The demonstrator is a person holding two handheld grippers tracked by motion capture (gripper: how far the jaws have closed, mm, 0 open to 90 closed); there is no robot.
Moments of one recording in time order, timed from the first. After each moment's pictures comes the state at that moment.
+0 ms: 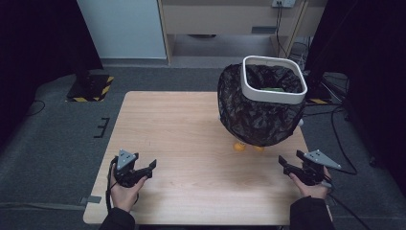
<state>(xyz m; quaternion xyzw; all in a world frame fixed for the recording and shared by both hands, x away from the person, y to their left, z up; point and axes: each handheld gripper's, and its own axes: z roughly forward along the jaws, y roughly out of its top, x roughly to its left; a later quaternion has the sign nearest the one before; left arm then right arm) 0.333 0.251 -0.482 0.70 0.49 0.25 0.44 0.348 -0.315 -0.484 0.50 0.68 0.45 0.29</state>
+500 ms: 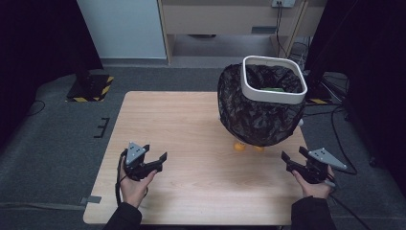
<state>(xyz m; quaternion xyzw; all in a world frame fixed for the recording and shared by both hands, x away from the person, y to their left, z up) 0.347 0.217 -0.462 0.70 0.46 0.25 0.48 0.347 -0.316 -0.471 0.50 0.65 0.47 0.31</state>
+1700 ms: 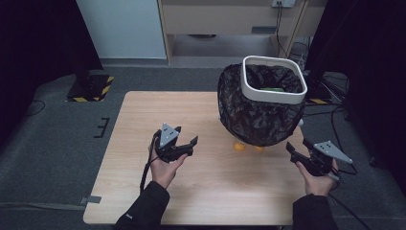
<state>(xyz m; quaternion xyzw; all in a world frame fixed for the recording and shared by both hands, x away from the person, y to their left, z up) 0.386 0.131 -0.425 0.72 0.39 0.26 0.51 0.360 -0.323 -0.452 0.50 0.64 0.48 0.33</state>
